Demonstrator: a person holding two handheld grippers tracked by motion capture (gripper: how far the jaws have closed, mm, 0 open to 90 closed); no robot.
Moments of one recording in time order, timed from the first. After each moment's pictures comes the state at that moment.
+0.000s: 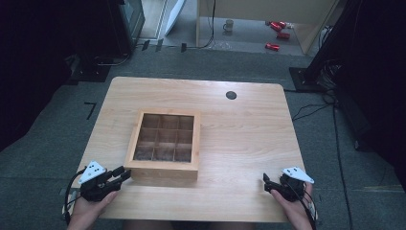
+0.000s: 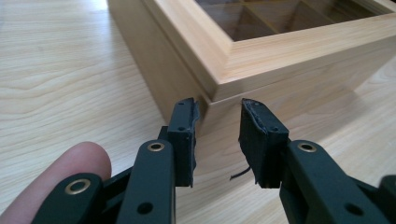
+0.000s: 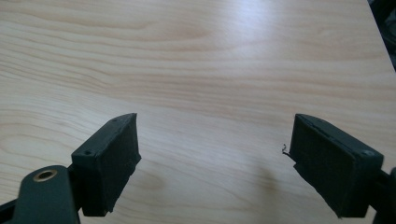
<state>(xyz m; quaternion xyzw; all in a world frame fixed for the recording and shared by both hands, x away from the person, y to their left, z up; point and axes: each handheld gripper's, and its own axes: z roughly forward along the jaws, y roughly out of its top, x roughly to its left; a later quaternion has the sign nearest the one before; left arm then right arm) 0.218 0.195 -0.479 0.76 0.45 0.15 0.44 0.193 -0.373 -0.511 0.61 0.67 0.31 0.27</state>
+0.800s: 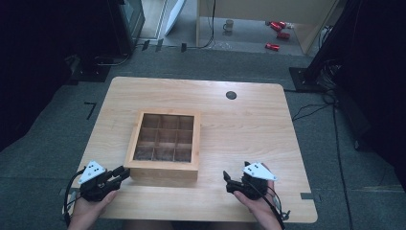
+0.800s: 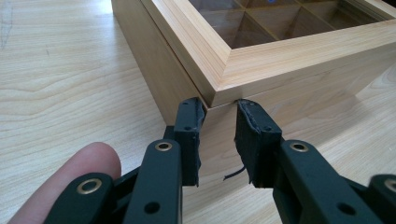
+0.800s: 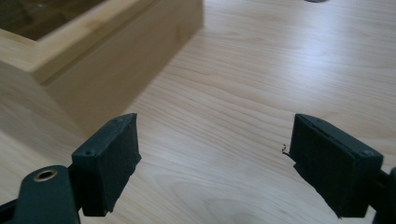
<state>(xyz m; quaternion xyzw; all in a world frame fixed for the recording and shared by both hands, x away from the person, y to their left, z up) 0.216 0.195 -0.475 0.75 0.46 0.16 0.44 0.196 -0.258 -0.472 0.51 0.72 0.41 0.24</state>
